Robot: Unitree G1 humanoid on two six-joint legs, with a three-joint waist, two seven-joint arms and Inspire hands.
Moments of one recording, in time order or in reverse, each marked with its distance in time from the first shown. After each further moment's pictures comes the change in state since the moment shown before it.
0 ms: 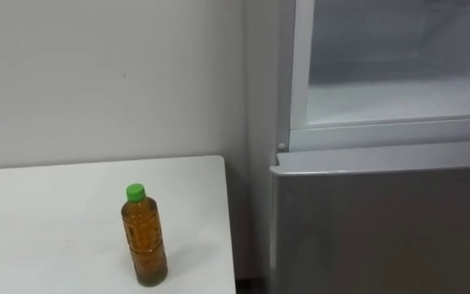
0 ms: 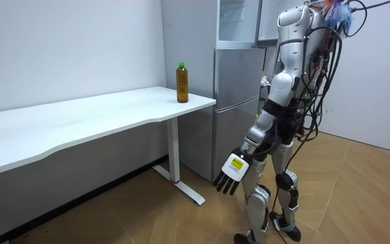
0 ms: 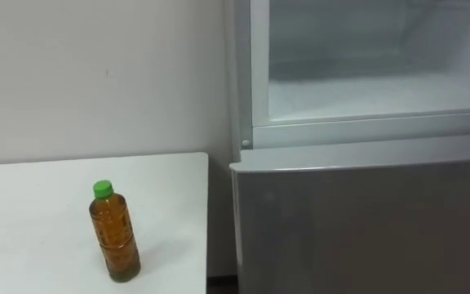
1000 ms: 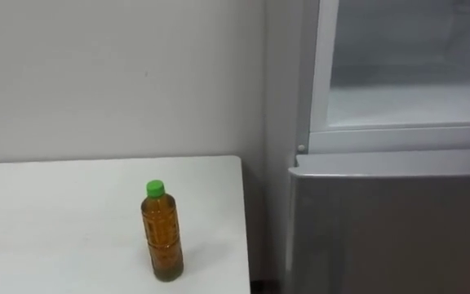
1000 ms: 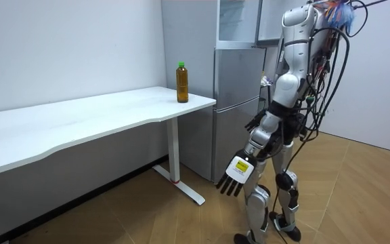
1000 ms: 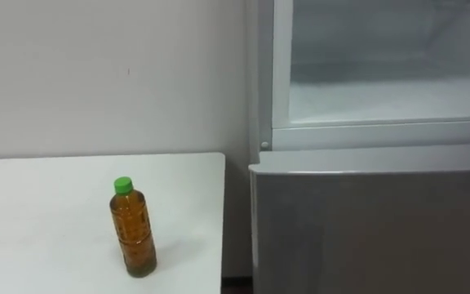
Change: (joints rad) left arm -0.006 -0.011 -0.001 0.013 -0.062 -0.031 0.004; right arm -0.035 -0.003 0.148 -0.347 -0.010 -0.012 -0.008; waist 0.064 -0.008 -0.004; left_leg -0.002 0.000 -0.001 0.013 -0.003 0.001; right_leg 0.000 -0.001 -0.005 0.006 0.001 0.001
